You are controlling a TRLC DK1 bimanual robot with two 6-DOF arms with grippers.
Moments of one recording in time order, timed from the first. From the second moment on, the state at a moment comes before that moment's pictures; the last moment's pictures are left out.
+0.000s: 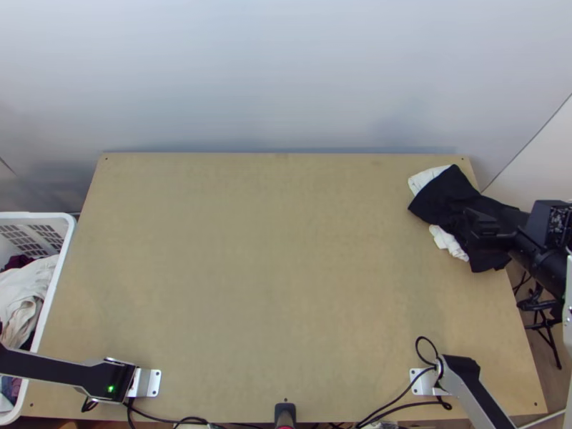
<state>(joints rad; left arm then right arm) 1.41 1.98 1.43 -0.68 0.02 1.12 -0.10 0.86 1.36 -0.98 -0.19 -0.01</state>
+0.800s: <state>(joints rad) 1.46 2.17 1.53 -0.73 -0.12 1.22 -0.09 0.83 1.37 -1.01 -0.16 0.04</state>
